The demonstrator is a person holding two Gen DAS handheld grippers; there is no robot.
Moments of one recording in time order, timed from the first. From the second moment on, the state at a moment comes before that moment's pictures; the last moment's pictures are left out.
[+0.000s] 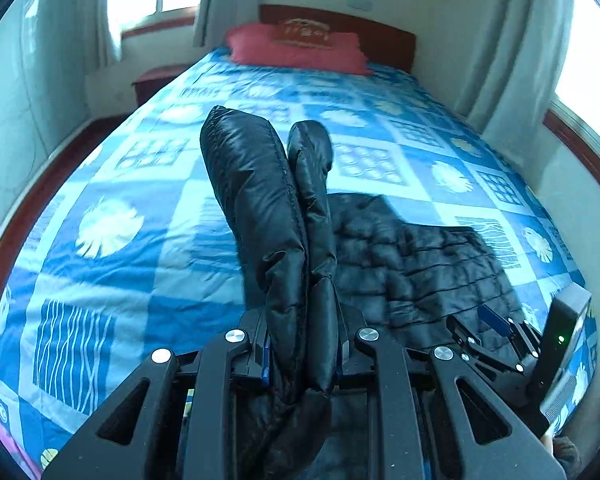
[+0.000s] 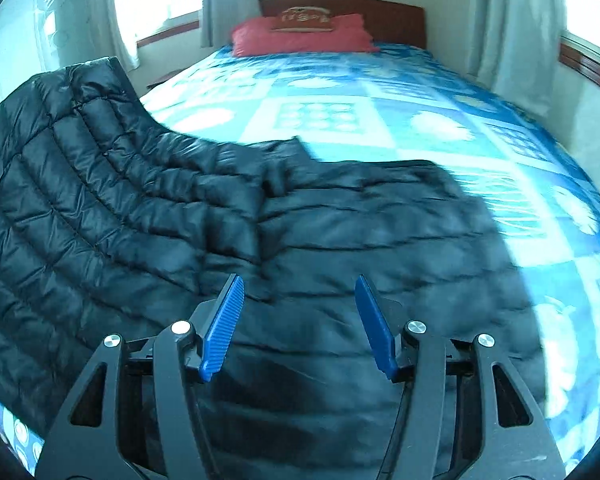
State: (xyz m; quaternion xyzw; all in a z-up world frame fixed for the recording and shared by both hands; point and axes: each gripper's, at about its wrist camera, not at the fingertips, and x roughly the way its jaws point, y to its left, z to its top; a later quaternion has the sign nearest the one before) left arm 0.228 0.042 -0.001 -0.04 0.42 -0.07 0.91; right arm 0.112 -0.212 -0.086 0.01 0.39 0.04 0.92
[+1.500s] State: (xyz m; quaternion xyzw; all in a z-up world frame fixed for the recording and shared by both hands) left arm 0.202 -0.237 -0.076 0.11 0.43 -0.09 0.89; right arm 0.053 -0.404 -0.086 0.06 0.41 -0.07 0.91
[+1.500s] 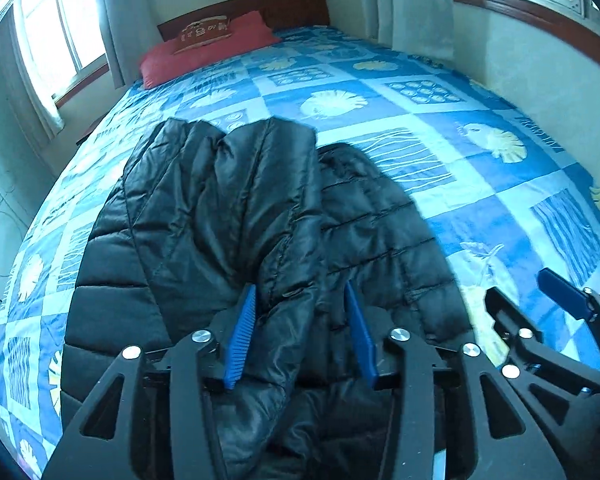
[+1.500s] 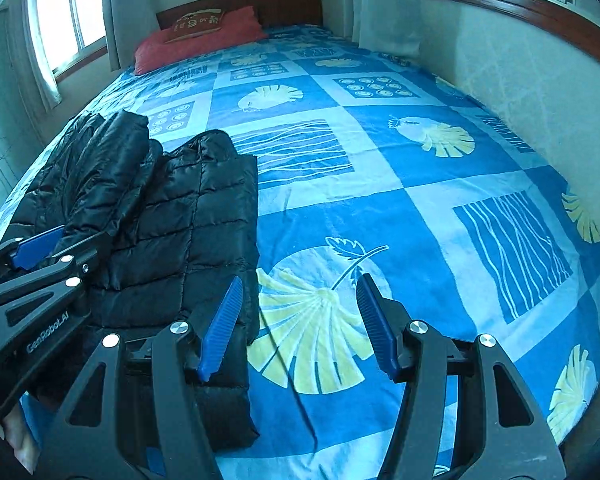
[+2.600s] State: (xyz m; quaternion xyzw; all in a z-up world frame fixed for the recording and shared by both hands) left arm 0.125 -0.061 0.010 0.02 0.33 -0.04 0.94; right arm 0.054 -0.289 -0.013 0.03 0.36 0.01 0.93
